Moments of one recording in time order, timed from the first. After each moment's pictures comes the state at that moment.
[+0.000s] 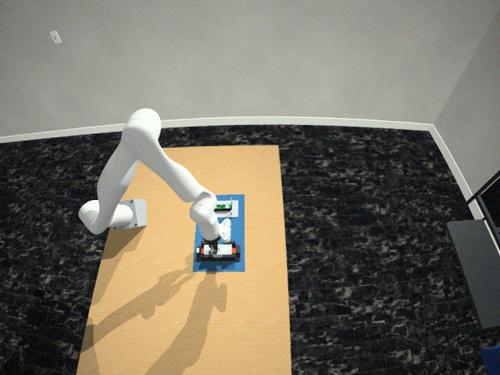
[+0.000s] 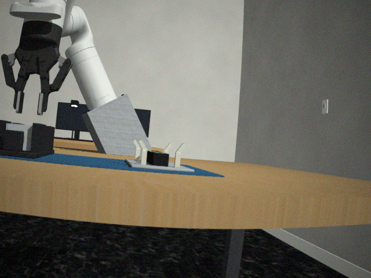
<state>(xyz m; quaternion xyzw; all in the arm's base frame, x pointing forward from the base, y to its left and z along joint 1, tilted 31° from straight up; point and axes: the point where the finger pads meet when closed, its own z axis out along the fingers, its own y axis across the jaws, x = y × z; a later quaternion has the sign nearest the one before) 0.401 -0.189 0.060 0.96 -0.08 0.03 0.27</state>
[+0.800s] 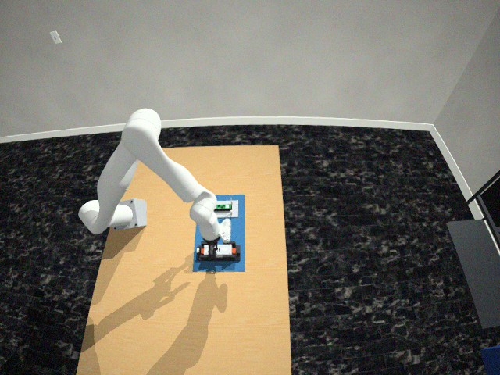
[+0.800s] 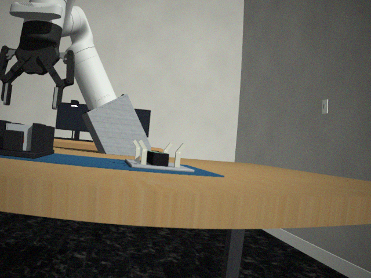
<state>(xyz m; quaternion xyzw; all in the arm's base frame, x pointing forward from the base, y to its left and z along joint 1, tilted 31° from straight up) 0.401 -0.189 0.060 0.96 -0.08 0.03 0.27</state>
